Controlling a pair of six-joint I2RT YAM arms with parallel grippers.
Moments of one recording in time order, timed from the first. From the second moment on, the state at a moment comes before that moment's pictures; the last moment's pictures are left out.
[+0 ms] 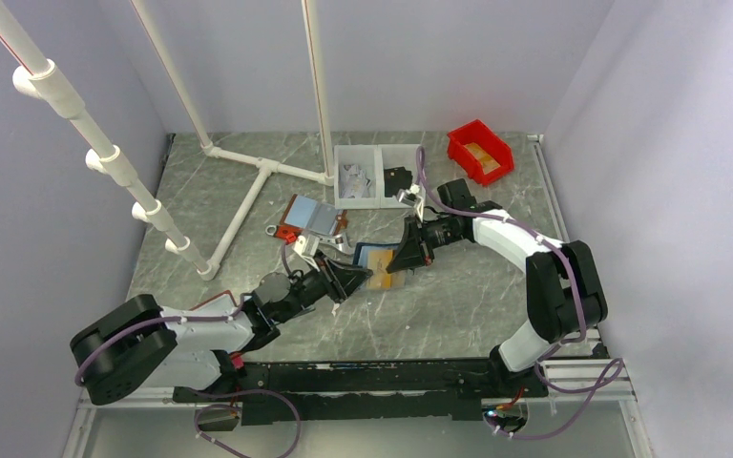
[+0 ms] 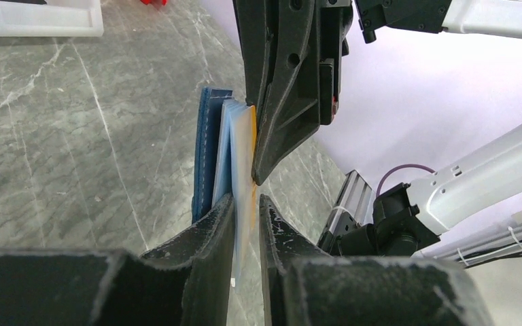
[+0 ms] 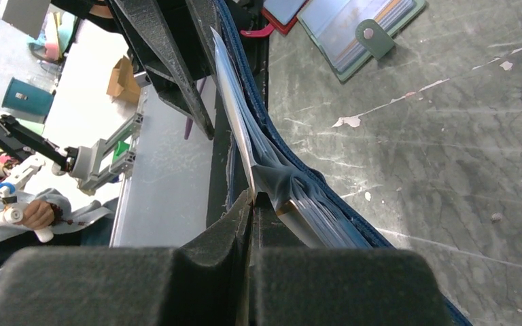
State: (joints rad) left arm -0.94 1.24 0.25 1.08 0.01 -0.70; right arm 0.32 1.59 0.98 -0.53 -1.36 -0.32
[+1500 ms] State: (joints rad) left arm -0.89 1.21 0.15 0.96 -0.08 -0.86; right arm 0.30 1.66 1.07 -0.79 -1.16 -0.63
